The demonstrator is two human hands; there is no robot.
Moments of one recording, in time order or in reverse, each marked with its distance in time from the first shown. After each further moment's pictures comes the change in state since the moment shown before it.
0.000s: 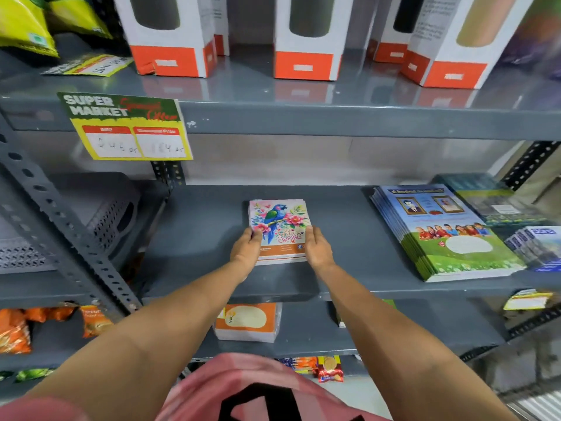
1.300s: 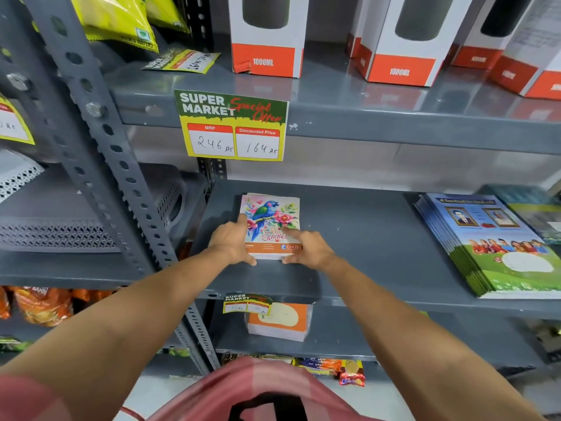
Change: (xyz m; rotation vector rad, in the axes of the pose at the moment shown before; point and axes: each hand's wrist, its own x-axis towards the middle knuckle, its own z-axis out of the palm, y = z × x) left_hand 0.023 -0.018 -0.135 0.999 0.008 0.258; right_hand -0.002 -0.051 0.085 -0.689 -0.420 -0.342
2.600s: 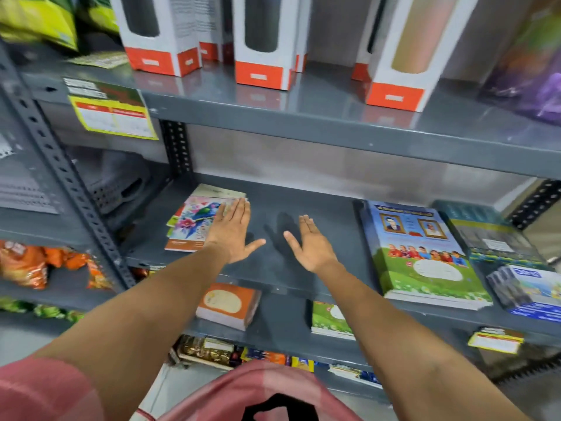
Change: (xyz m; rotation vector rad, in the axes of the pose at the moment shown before) left_hand -0.041 0.176 0.034 0.439 0.135 0.019; right_hand -0.091 0.149 -0.083 -0.086 0.205 -0.093
